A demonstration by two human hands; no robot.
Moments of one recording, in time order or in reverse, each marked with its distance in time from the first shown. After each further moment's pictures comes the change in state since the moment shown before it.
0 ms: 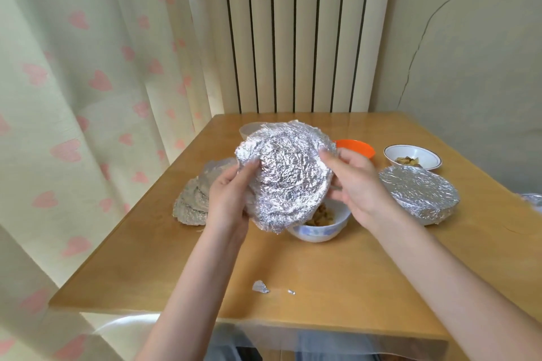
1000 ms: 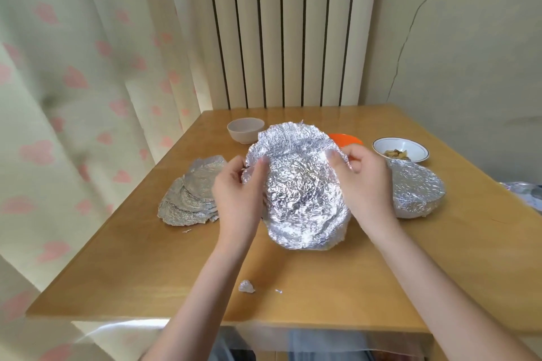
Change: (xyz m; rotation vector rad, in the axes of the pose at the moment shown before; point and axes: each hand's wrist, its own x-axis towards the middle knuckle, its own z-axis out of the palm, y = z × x) left_hand -0.011 -0.019 0.030 0.561 0.154 0.472; right_hand -0.014 0.011 -0.026 -0.491 0.319 -0.527
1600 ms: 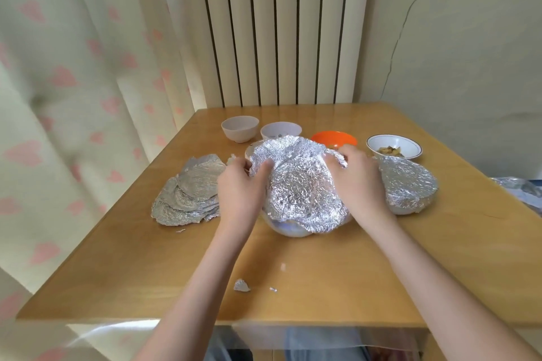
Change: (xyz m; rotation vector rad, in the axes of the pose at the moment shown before) left_hand 0.017 -0.016 0.015 0.408 -0.086 -0.057; right_hand 0.015 0.016 0.003 -0.509 -0.054 0.081
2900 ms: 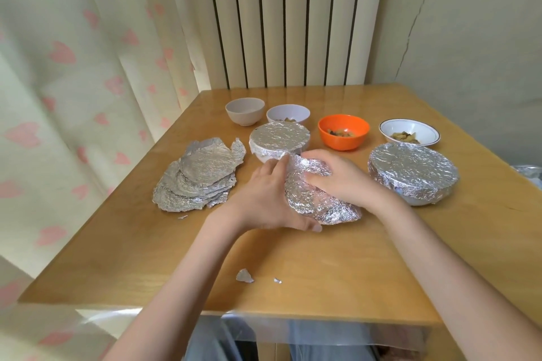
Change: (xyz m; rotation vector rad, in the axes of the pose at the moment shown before) left_hand -0.008 -0.002 -0.003 0.445 -0.809 0.192; right_hand 0.008 0.006 0.024 0.203 -0.668 -0.063
